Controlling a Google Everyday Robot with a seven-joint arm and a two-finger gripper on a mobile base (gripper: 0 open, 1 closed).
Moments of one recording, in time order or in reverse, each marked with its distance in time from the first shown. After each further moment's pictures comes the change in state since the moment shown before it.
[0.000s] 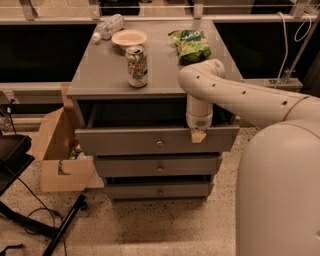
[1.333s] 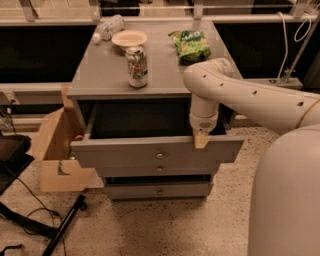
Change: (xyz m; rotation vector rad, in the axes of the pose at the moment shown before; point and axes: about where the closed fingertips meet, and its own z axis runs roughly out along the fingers) arm 0.007 0.018 -0.016 0.004 -0.008 0.024
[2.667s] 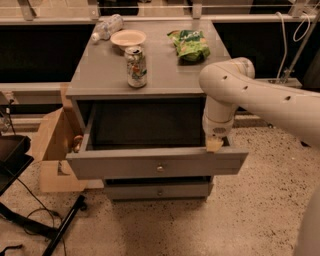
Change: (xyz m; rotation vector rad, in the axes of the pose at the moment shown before) arm 0.020 0.045 -0.020 0.018 -0.038 0.041
